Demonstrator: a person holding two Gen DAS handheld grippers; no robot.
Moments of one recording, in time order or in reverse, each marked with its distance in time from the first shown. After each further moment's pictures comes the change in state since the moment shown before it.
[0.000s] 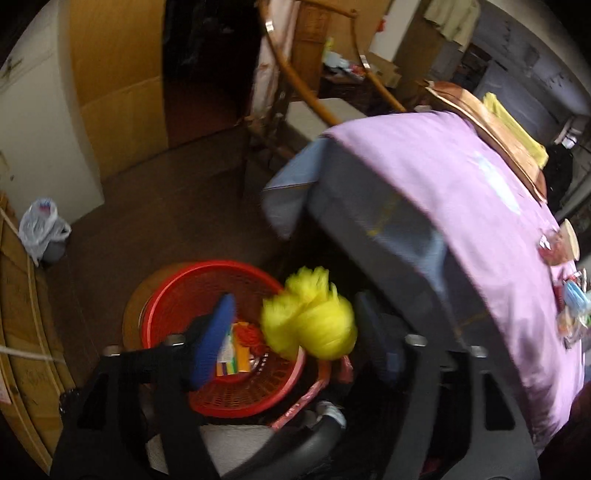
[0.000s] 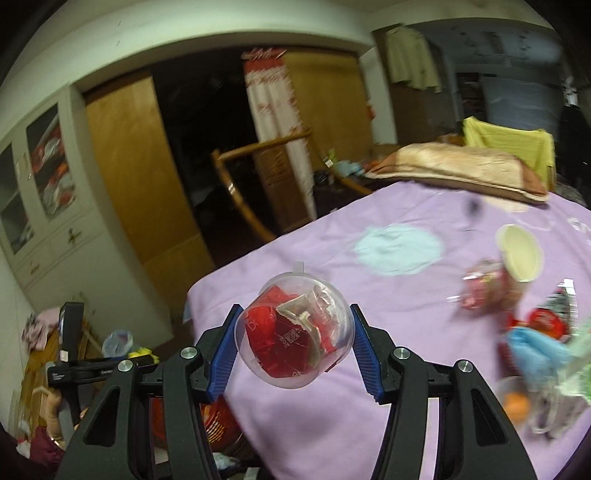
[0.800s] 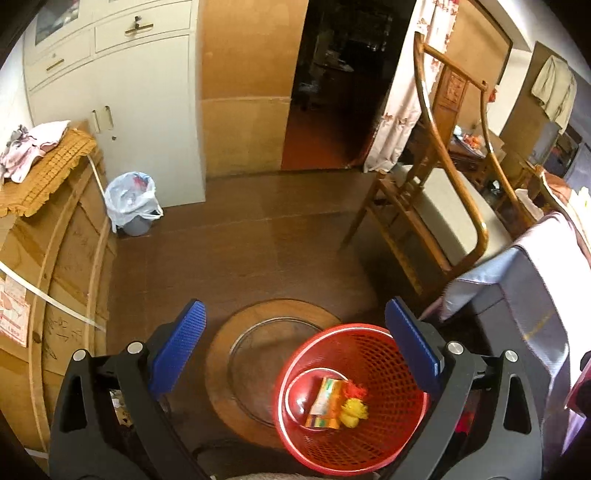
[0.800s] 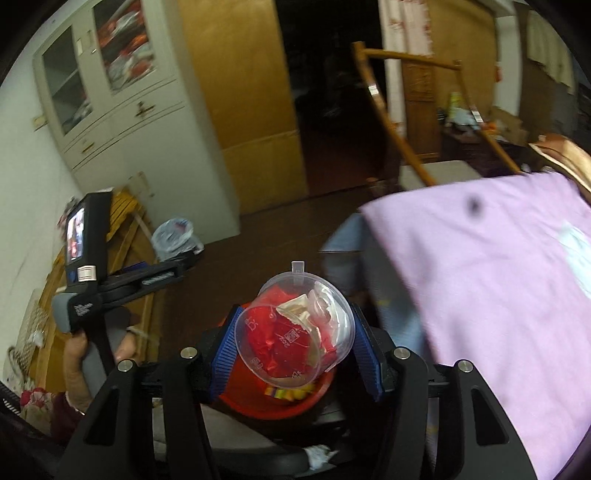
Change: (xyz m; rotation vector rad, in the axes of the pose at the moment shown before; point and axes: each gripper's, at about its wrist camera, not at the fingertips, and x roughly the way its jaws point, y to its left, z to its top) left arm -0.017 0.129 0.014 -0.279 -0.173 0.311; right arm 0.127 0.212 -0.029 -0.301 0.375 0.266
